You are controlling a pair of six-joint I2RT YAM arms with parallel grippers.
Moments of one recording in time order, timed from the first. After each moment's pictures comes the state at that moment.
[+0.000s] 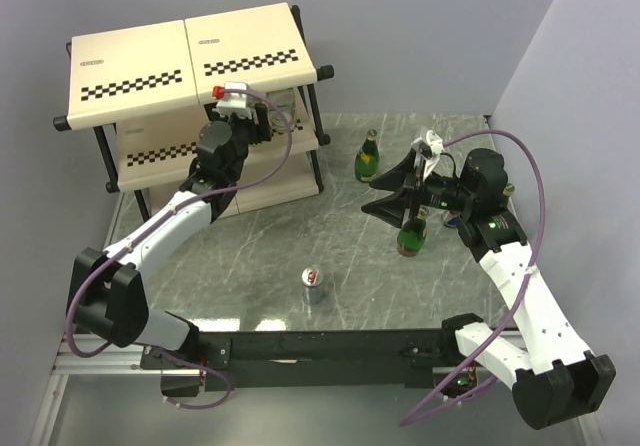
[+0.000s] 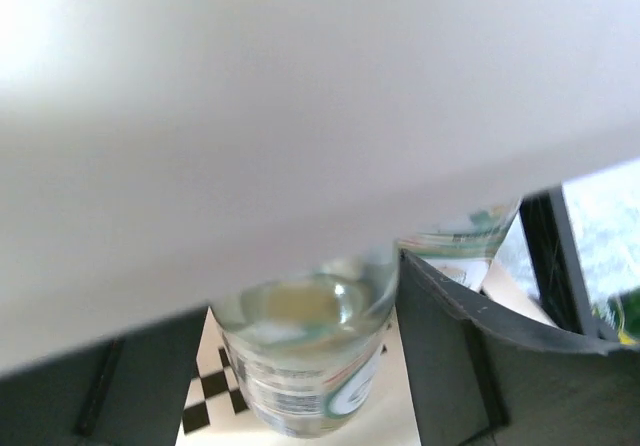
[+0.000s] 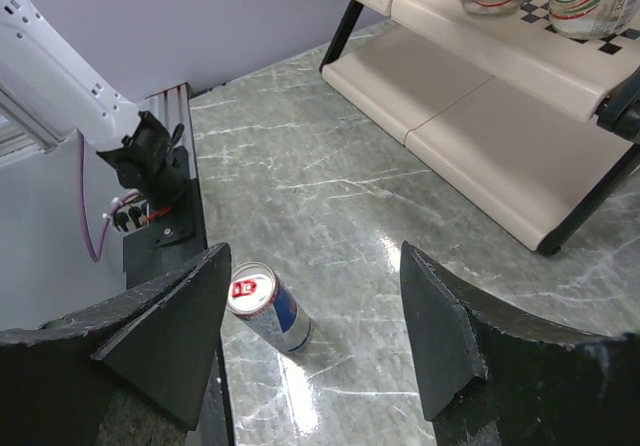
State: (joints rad) left arm -0.43 1.42 1.08 0.44 -0.32 0.00; right arm 0.23 0.95 0.96 -0.12 -1.04 0.11
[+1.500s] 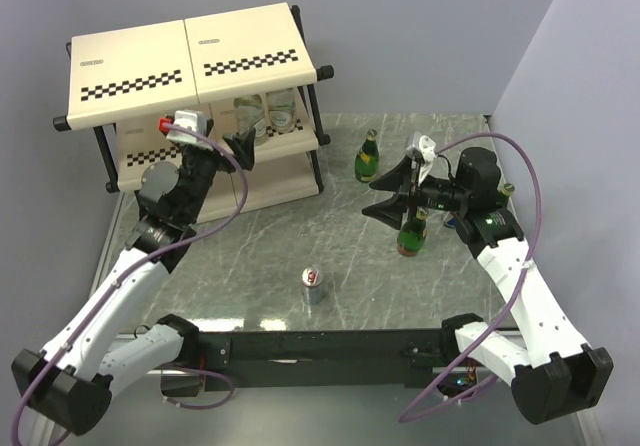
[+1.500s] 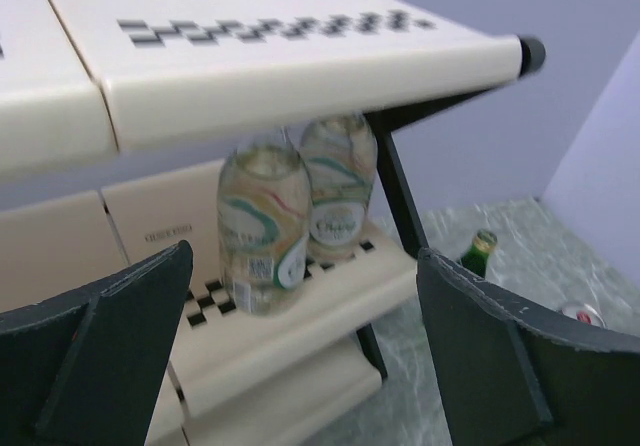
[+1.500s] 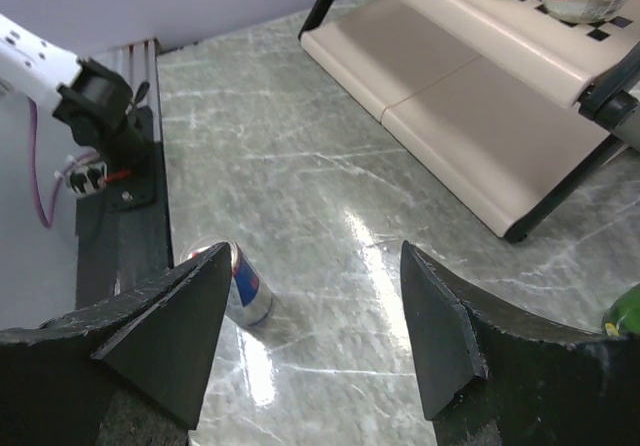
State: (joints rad) left arm -0.43 0.95 0.93 0.27 -0.15 -0.10; right arm 0.22 0.98 0.96 -0.19 -1.04 -0.07
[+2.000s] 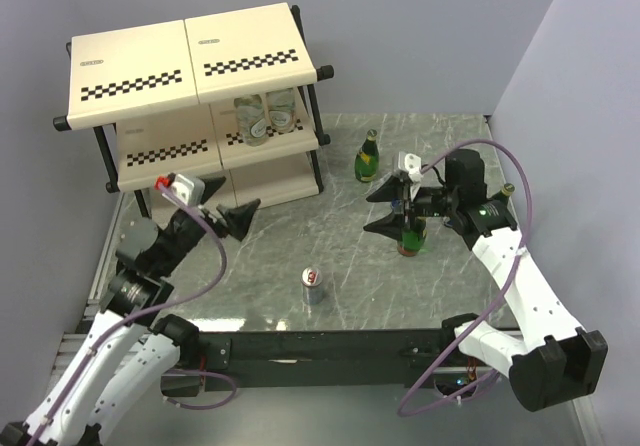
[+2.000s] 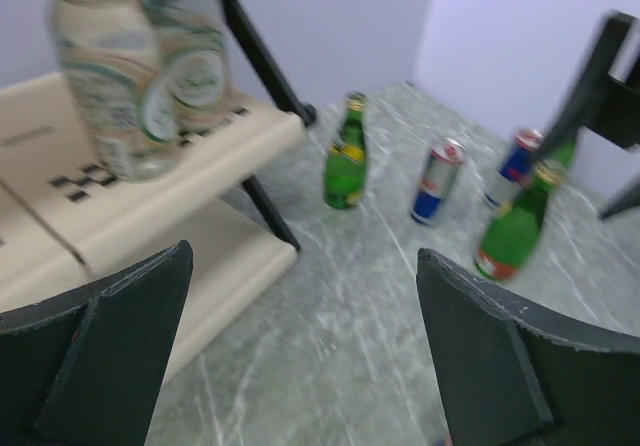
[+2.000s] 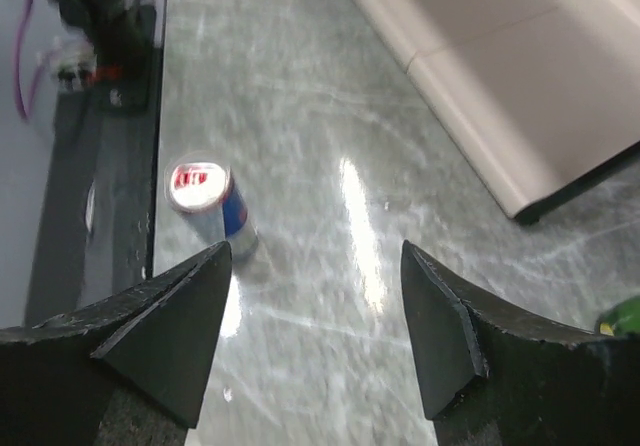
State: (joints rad) left arm -0.43 0.56 0.69 0.00 0.17 -0.11; right arm 0.22 1.05 0.97 -0.43 -1.13 -0.48
